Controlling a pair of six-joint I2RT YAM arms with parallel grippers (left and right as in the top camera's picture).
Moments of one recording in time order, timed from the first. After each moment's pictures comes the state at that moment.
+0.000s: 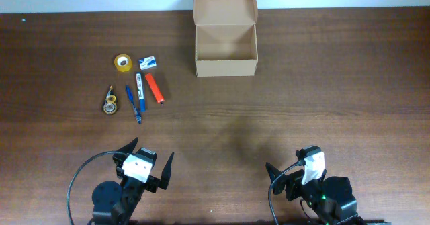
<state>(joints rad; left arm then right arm) -0.10 0.01 0.13 -0.41 0.25 0.18 0.36 0.02 0.16 -0.62 -0.14 0.21</state>
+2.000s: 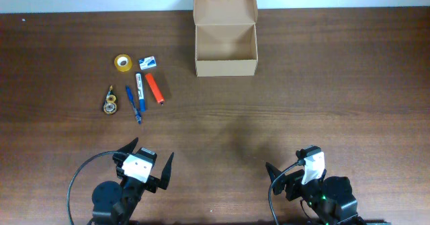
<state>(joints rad) -0.10 0.01 0.13 -0.41 0.25 0.18 0.36 0.02 0.16 -0.62 -0.14 0.21</state>
